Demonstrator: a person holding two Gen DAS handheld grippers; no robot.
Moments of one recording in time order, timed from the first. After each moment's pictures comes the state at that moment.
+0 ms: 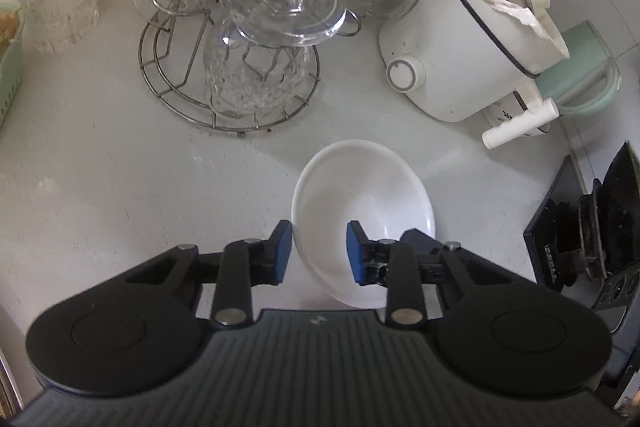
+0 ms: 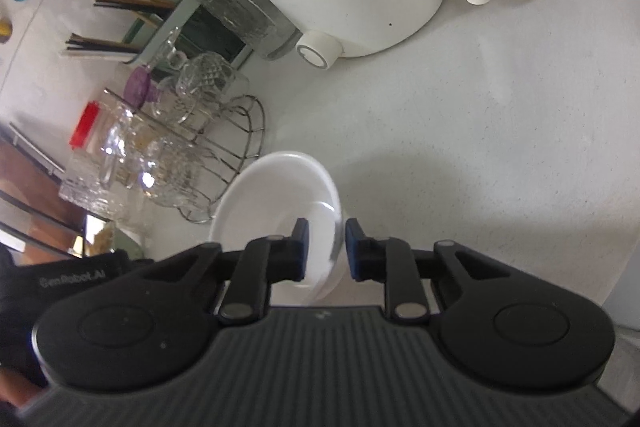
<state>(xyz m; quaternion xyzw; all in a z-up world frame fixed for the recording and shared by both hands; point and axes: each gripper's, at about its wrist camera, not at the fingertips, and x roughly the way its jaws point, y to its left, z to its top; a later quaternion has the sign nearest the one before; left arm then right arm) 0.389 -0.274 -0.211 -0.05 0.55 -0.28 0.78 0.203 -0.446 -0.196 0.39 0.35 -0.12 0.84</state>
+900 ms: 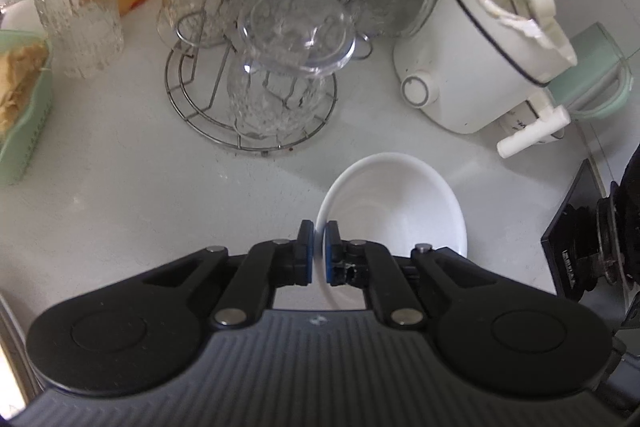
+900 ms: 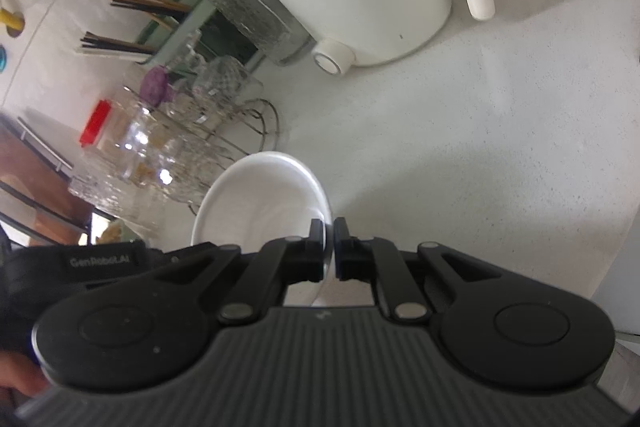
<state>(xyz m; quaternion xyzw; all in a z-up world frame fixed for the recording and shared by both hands) 0.387 -0.267 -0.190 -0.03 0.54 -0.26 0.80 0.195 -0.433 -0.177 0.38 0.34 -0.12 0.85</state>
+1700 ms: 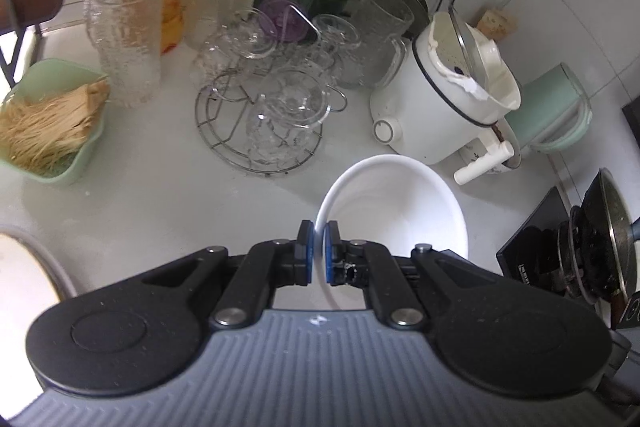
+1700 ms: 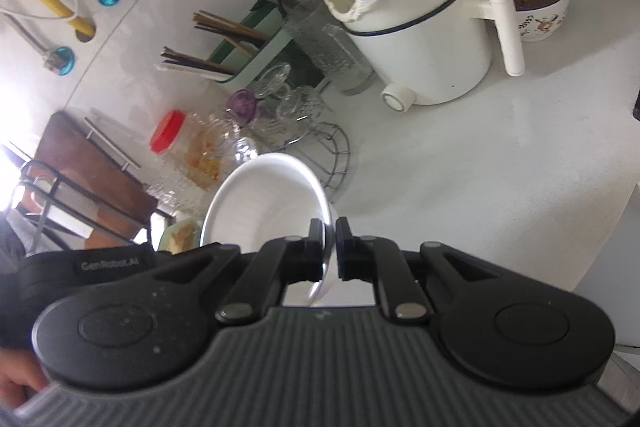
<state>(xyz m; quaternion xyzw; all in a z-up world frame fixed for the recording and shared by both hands) 0.345 -0.221 -0.100 -0.07 0.50 -0.25 0.82 0.163 -0.406 -0.099 0.36 0.31 -0.08 0.87</state>
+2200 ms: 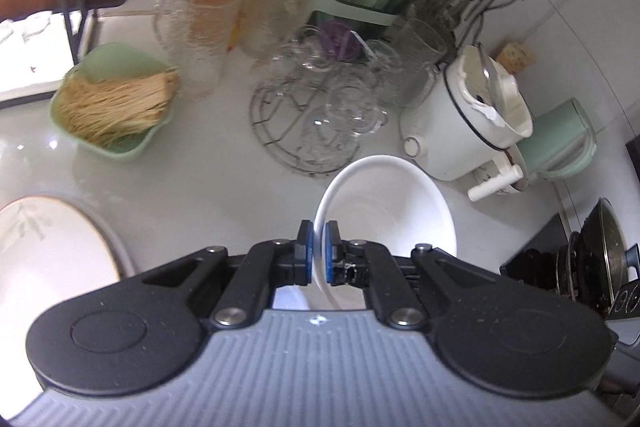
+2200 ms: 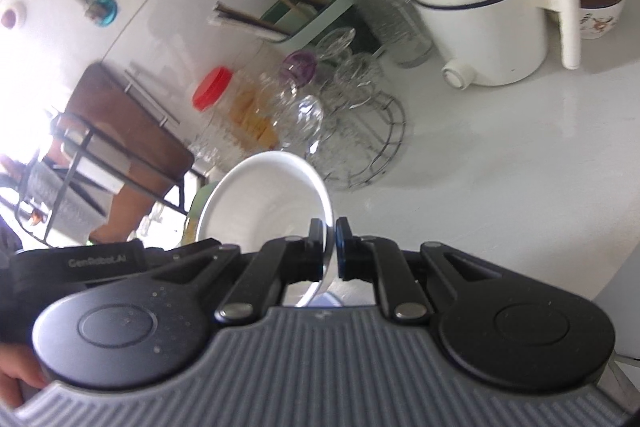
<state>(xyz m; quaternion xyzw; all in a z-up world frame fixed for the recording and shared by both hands) 0.329 -0.157 -0.085 -0.11 0.50 -0.21 0.83 0.178 -0.367 -0.086 0.33 0.34 -0.02 0.88</state>
